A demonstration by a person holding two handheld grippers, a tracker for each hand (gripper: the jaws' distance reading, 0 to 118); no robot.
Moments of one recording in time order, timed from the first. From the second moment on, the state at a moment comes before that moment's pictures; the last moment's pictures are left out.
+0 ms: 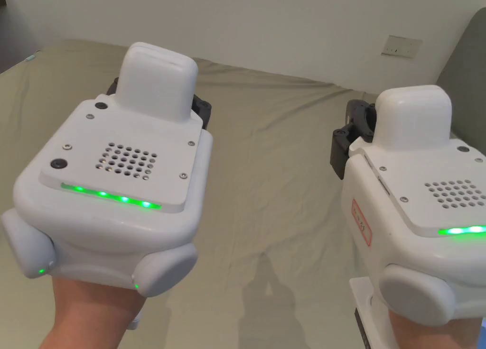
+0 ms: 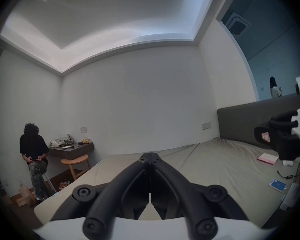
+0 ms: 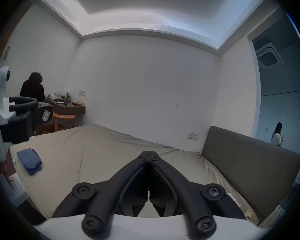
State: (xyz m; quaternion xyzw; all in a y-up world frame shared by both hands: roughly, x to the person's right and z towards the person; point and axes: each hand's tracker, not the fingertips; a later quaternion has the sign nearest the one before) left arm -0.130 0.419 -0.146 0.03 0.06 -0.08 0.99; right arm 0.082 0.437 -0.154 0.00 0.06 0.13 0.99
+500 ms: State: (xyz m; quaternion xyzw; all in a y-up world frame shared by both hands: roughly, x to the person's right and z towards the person) left arm -0.129 0.414 -0.148 0.02 0.05 -0.08 1.00; right arm 0.075 0.427 -0.151 0.01 0.06 0.13 0.99
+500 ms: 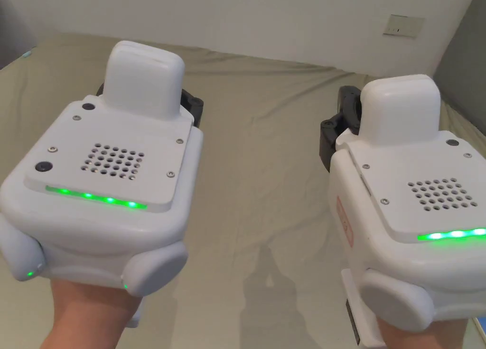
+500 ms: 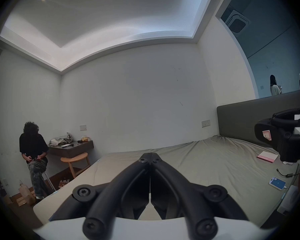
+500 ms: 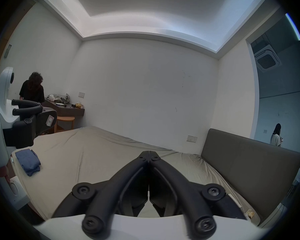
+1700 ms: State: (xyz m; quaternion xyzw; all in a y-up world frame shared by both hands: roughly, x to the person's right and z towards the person) left arm -0.124 0.413 -0.153 0.02 0.03 -0.07 1.00; right arm 0.080 0.422 -0.163 0.00 0.08 0.11 0.99
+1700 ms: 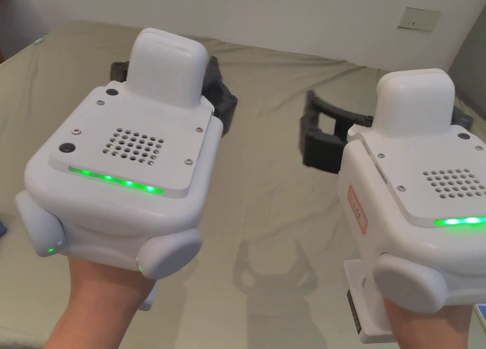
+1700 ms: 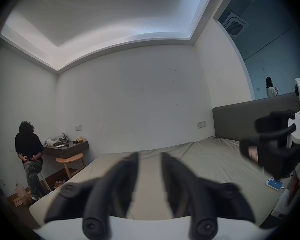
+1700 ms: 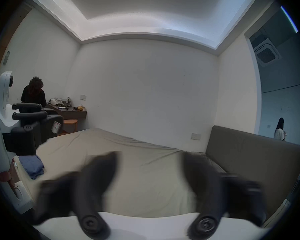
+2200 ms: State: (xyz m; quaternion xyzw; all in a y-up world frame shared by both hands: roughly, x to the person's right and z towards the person) left arm -0.135 0.409 -0.154 0.01 0.03 -0.06 1.00; right arm 0.090 0.456 -0.179 -0.16 0.02 0.00 0.99
